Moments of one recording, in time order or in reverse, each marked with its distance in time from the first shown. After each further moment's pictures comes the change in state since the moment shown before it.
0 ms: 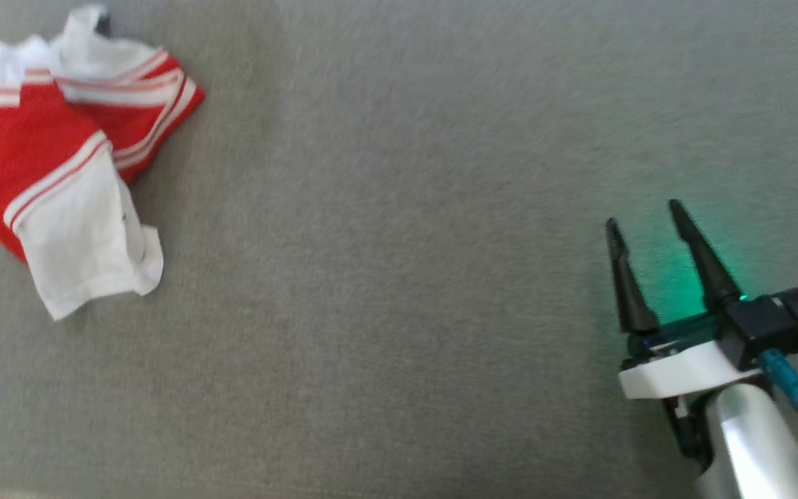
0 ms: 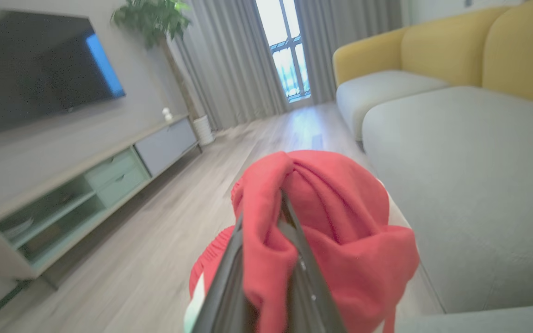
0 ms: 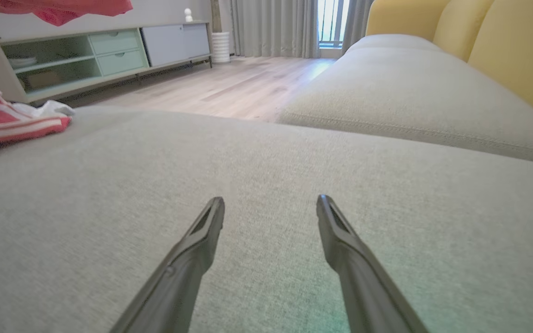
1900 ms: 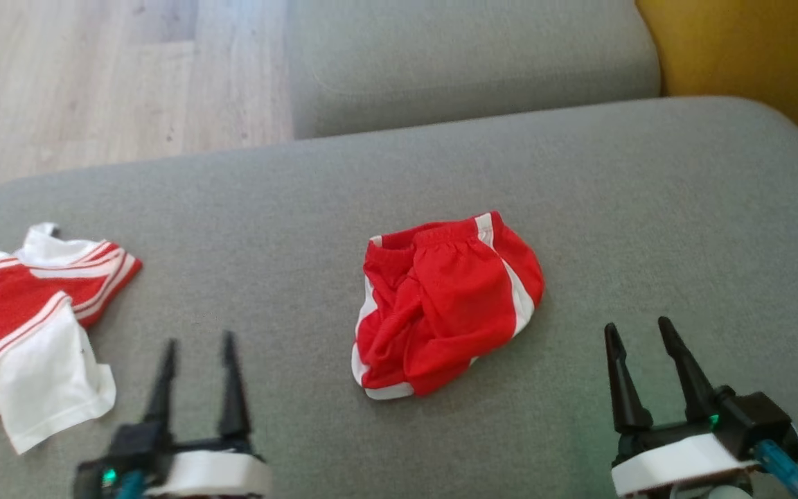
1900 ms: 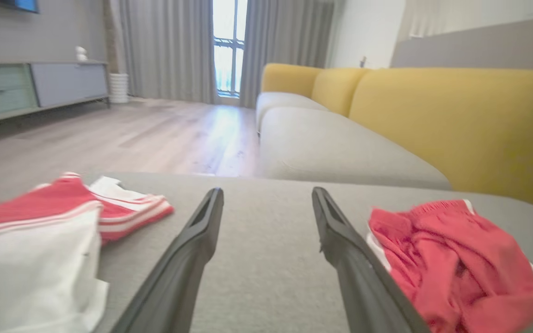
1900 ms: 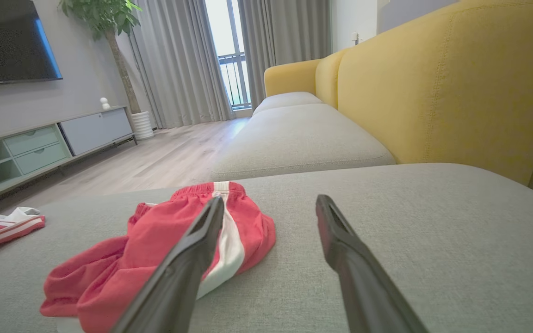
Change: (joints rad) left arm 1.430 -0.097 -0.249 -0.873 -0.365 0.365 -0.226; right arm 0.222 0.069 -0.016 0.030 0.153 0.000 0.001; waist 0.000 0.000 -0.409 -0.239
